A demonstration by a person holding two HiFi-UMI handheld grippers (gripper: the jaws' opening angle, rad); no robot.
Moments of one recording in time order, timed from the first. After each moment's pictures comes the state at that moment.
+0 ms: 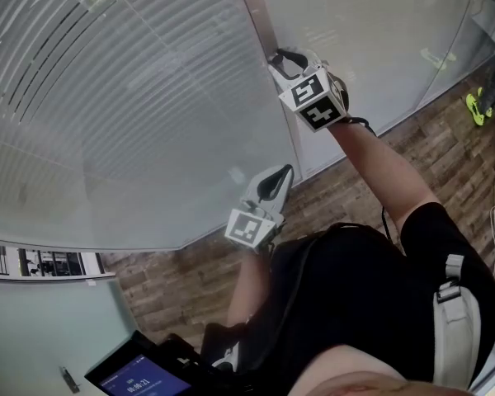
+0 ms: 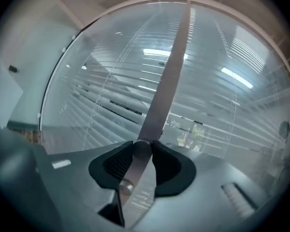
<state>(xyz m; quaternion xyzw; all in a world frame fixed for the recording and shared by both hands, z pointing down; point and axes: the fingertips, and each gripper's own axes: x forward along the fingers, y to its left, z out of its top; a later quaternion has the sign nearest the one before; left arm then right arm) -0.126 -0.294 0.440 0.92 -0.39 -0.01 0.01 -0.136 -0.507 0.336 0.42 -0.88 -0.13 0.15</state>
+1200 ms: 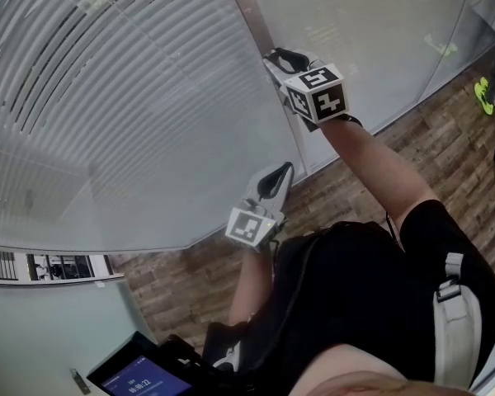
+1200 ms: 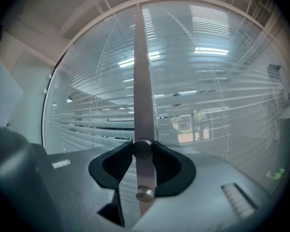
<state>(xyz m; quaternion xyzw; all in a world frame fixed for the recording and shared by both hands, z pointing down) -0.125 -0.293 0.440 0.92 -0.39 0.00 0.01 -0.128 -0.514 0.343 0.42 -0.91 0.05 0.01</state>
